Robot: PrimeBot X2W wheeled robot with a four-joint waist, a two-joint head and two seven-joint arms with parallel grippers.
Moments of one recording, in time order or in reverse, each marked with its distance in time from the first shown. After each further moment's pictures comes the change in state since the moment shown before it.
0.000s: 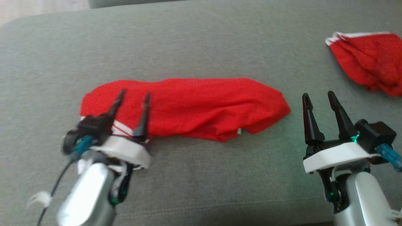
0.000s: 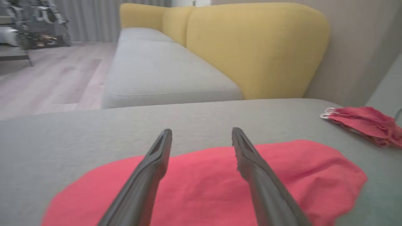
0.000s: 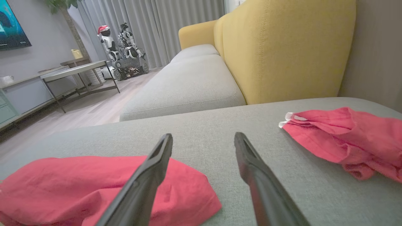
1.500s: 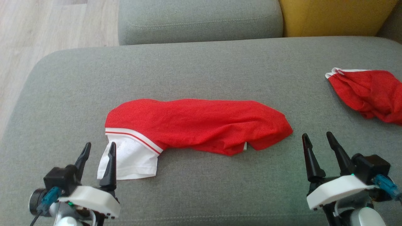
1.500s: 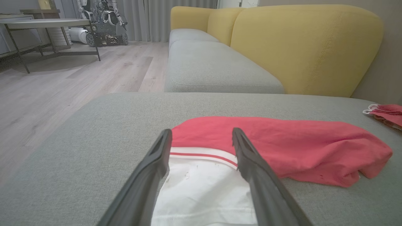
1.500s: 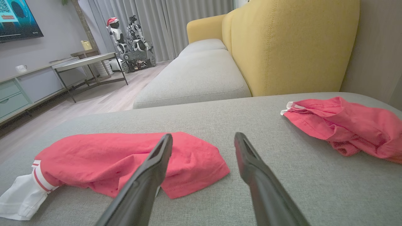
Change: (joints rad) left arm 0.343 0.139 0.119 -0.172 -0.061 0.073 0.037; right arm 0.204 0.001 -0.019 -0.064 -0.016 0.000 0.076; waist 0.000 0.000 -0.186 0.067
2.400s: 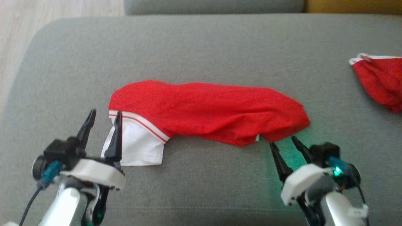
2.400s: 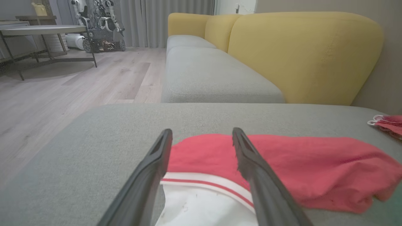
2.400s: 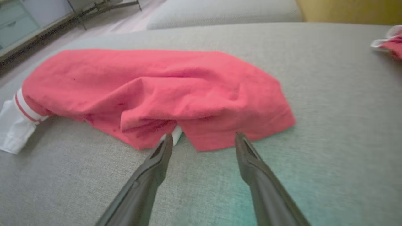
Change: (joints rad) left arm -0.135 0.000 -0.032 -0.015 0.004 -0.013 -0.014; right arm -0.138 -0.001 0.123 0.250 -0.061 0.000 0.073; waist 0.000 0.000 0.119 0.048
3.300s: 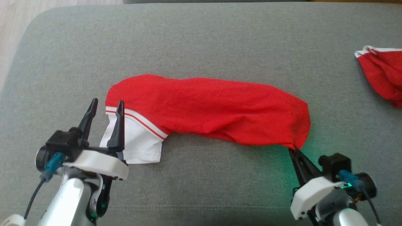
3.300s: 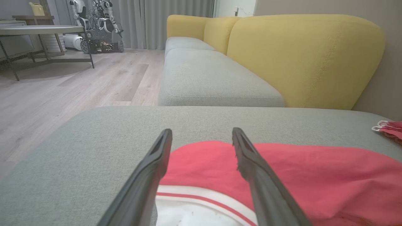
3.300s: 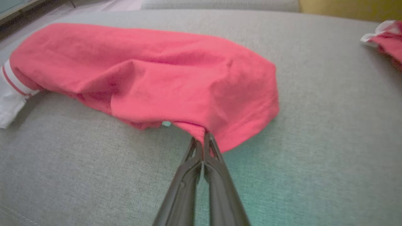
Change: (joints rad) left arm -0.076 -0.047 0.012 0.063 0.026 -0.035 -0.033; right arm 0.120 -0.001 -0.034 -0.190 -0.087 0.000 0.072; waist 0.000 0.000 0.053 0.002
